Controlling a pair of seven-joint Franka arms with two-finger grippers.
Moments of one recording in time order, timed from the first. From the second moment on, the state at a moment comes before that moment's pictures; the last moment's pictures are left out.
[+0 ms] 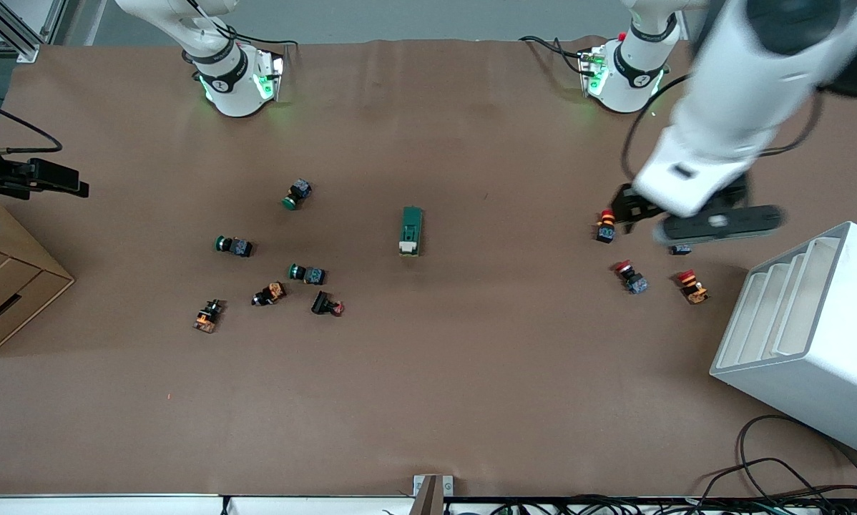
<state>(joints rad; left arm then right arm) 0.05 0.21 -0.47 -1.34 0.22 1.53 -0.42 0.04 0.15 -0.11 -1.37 0.04 1.31 -0.07</state>
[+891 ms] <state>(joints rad) -0.03 -0.15 -0.11 -1.65 0.02 1.49 -0.08 0.00 -0.02 -0.05 -1.51 0.00 1.36 -0.07</state>
